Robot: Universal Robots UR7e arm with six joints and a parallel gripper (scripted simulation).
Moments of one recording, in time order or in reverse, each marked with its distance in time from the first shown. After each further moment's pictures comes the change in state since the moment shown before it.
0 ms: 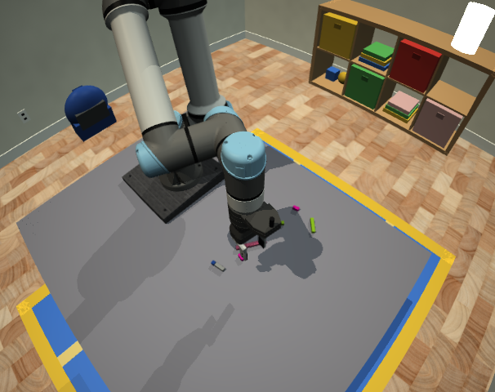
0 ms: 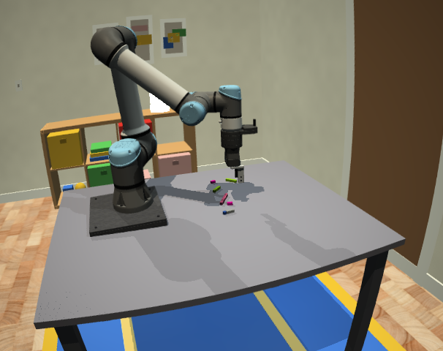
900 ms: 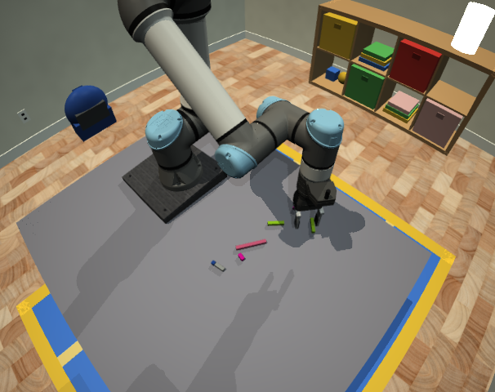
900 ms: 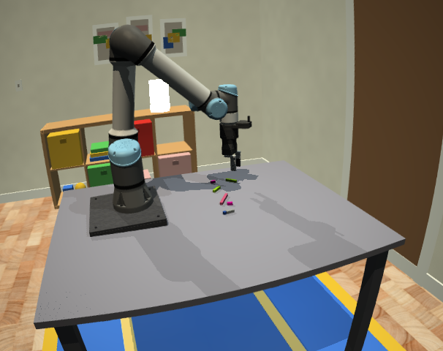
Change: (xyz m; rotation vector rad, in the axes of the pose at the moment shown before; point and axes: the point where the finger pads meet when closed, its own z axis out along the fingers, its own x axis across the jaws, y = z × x) arm -0.172 -0.018 0.016 -0.002 0.003 0.511
